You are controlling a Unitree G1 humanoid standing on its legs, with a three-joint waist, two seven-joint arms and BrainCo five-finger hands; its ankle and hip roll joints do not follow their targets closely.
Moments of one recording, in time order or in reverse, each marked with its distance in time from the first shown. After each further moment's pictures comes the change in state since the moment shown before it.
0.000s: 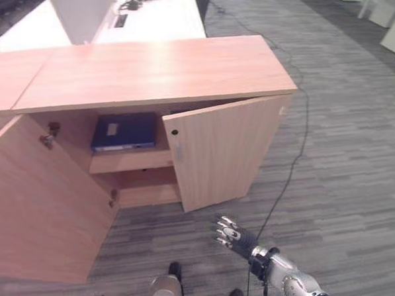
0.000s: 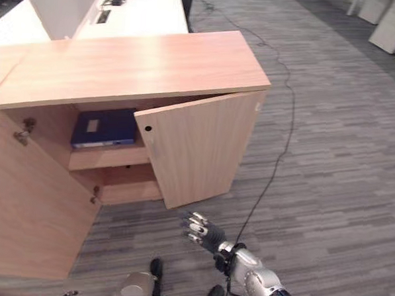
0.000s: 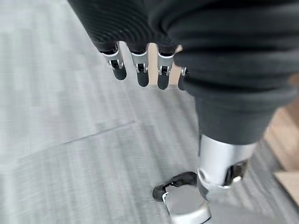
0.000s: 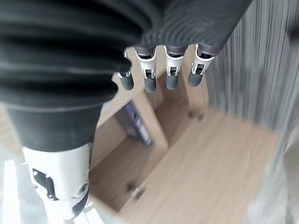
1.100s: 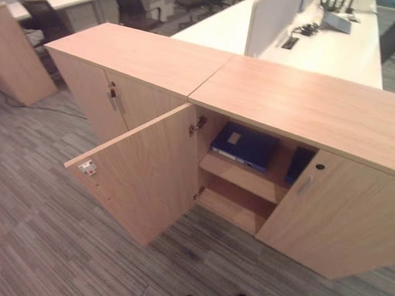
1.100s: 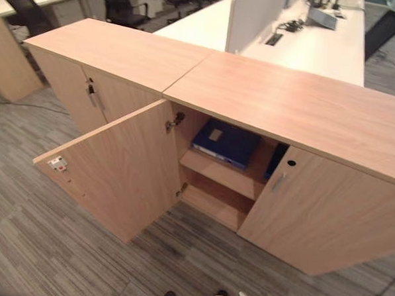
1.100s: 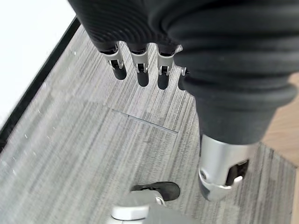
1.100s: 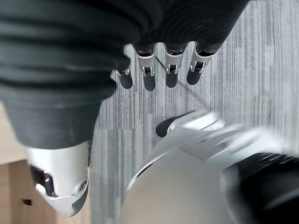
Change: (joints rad) left arm -0.042 -0.105 -0.051 0.118 -0.057 0.022 -0.017; right arm 0.015 0.219 -0.586 0.896 -0.273 0.060 -0.324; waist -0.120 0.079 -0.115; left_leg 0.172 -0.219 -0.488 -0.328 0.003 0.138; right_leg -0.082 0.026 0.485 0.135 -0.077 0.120
